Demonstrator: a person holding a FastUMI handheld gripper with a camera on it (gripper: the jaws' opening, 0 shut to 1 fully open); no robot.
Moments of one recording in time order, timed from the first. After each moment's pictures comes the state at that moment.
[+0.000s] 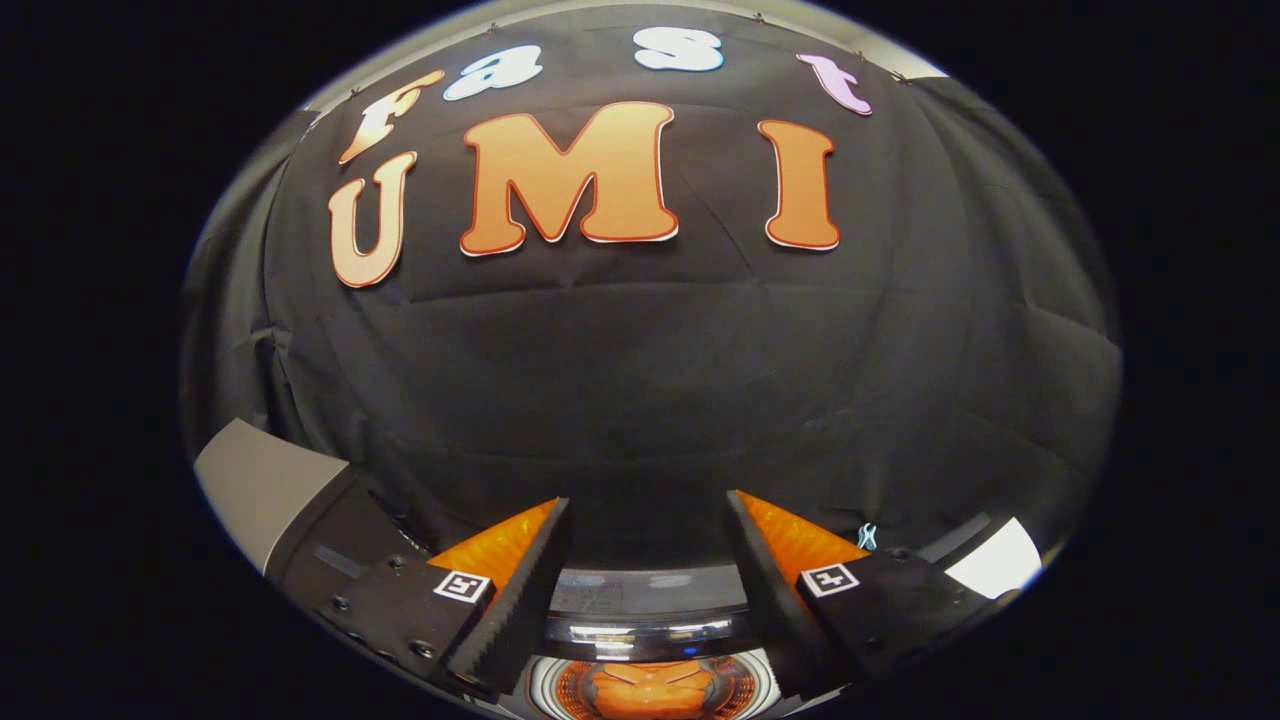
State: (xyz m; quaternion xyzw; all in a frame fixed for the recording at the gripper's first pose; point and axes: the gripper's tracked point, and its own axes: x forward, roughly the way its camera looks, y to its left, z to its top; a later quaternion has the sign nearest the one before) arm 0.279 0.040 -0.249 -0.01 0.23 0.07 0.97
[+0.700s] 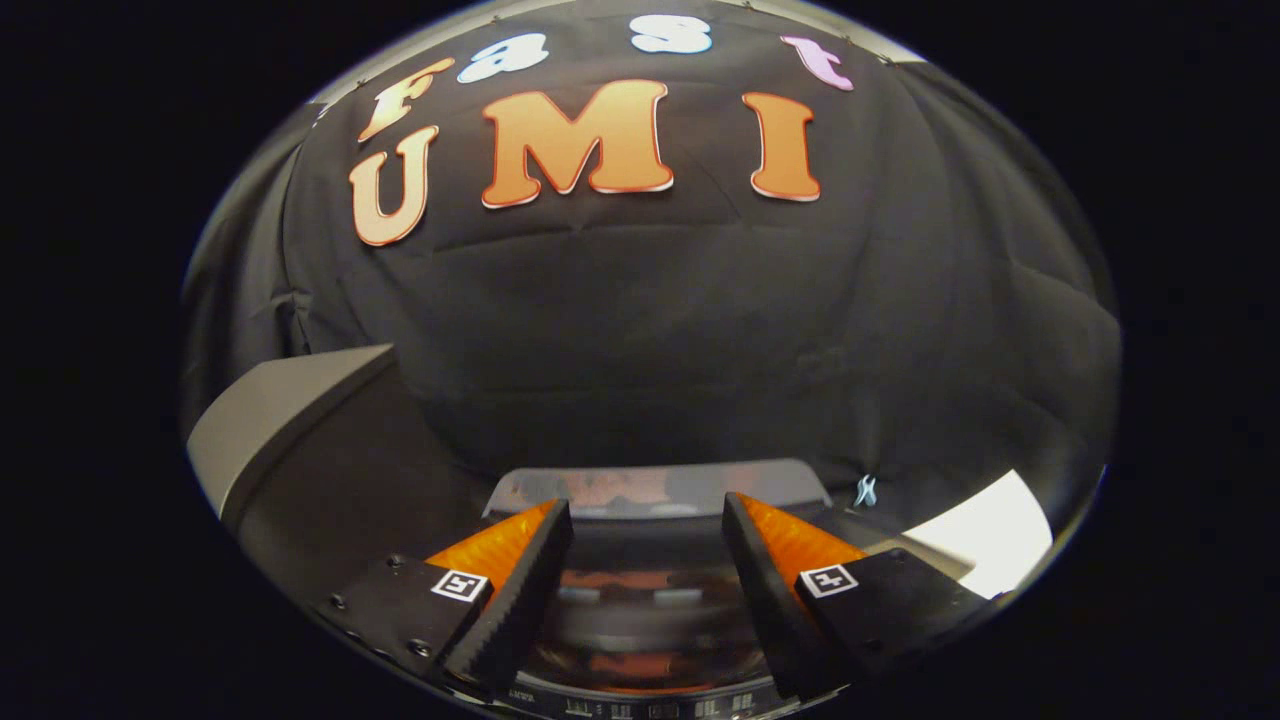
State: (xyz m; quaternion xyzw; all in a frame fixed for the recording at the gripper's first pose) arm 0.160 0.022 -0.317 0.01 0.29 0.08 0.95
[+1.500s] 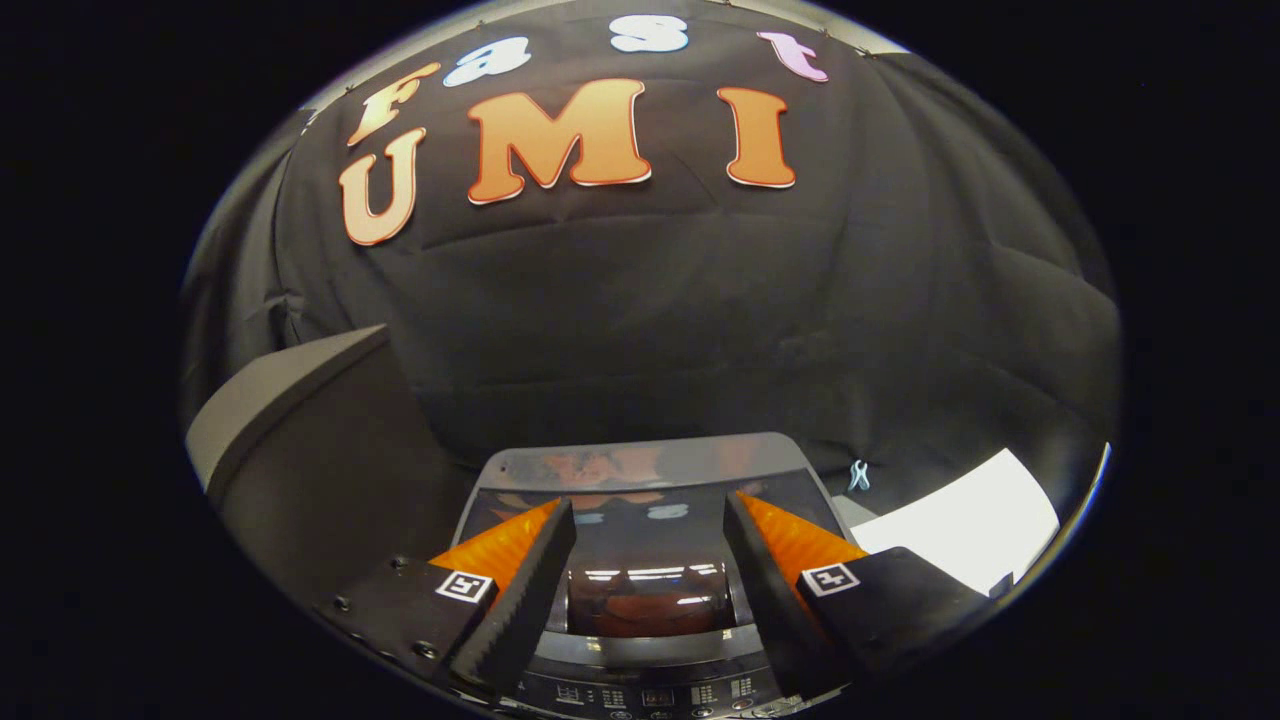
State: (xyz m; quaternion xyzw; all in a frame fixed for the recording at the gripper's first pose) arm 0.147 0.013 -0.301 0.01 0.27 0.06 0.96
